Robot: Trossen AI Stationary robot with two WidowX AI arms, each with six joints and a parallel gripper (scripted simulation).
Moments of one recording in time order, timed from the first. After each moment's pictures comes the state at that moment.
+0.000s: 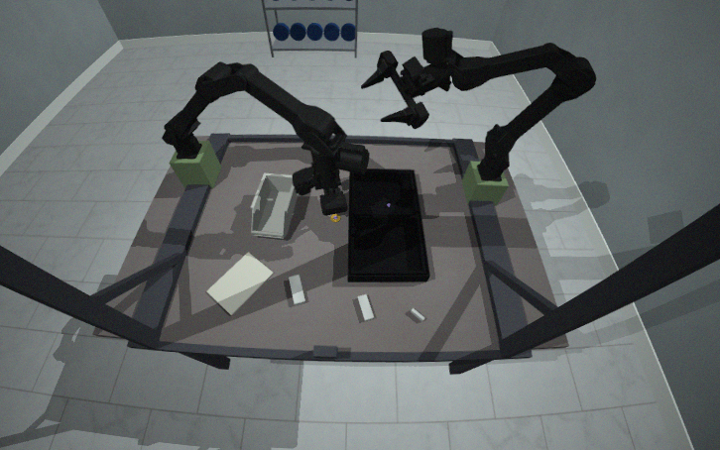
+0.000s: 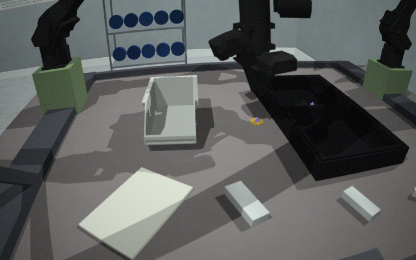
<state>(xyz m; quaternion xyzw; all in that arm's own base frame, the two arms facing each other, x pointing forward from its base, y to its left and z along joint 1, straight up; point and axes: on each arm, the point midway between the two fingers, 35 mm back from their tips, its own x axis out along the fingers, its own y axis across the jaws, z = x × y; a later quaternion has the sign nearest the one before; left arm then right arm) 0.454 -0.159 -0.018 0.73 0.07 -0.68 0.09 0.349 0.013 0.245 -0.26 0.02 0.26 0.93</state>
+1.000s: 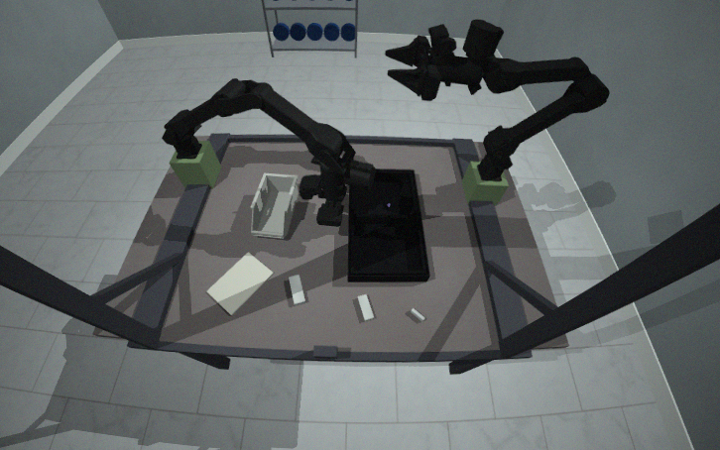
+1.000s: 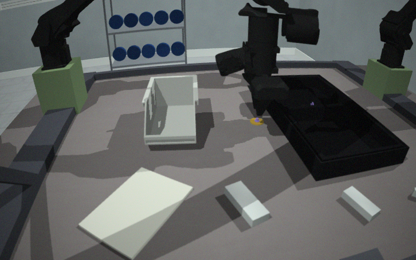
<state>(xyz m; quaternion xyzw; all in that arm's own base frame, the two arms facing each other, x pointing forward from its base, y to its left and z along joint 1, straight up) 0.461 -0.161 -0.060 0.71 -0.03 -0.71 -0.03 0.316 0.001 0.323 0.00 -0.03 0.00 1.00</state>
